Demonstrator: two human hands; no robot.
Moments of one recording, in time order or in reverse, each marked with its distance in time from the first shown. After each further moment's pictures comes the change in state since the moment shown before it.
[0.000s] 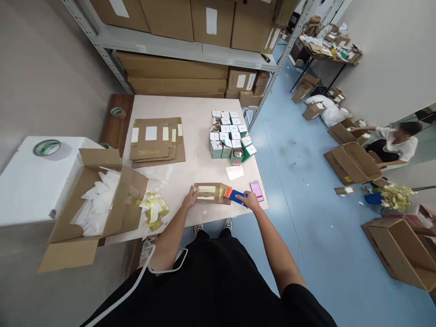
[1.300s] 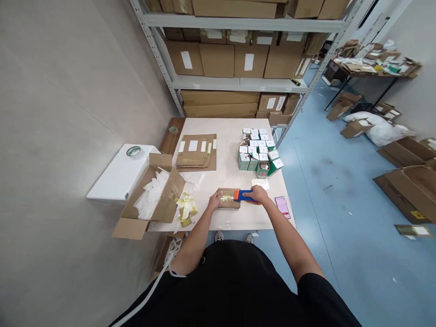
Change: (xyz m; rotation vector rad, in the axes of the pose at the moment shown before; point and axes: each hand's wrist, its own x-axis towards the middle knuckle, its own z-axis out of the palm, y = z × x) left_hand -0.042 0.022 -0.025 -0.358 0.185 0.138; right_hand 0.036 -0.128 -0.009 -0.405 -0.154 -0.263
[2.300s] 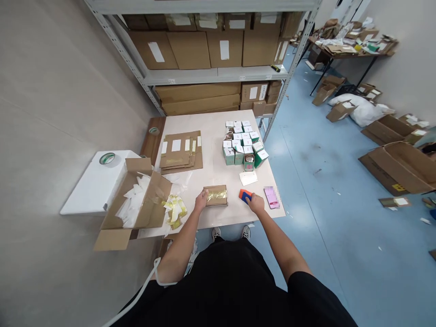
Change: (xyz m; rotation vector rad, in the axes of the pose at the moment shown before) left_hand -0.004 0.000 0.001 0.141 0.045 -0.058; right_hand -0.027 0.092 0.104 -0.010 0.114 0.219
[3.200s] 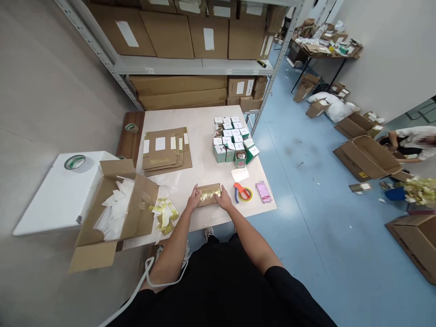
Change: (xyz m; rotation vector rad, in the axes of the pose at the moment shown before) left_hand 0.010 0.010 -0.017 -0.036 -0.131 0.031; right_hand -0.008 -0.139 0.030 0.645 -0.075 -0.078
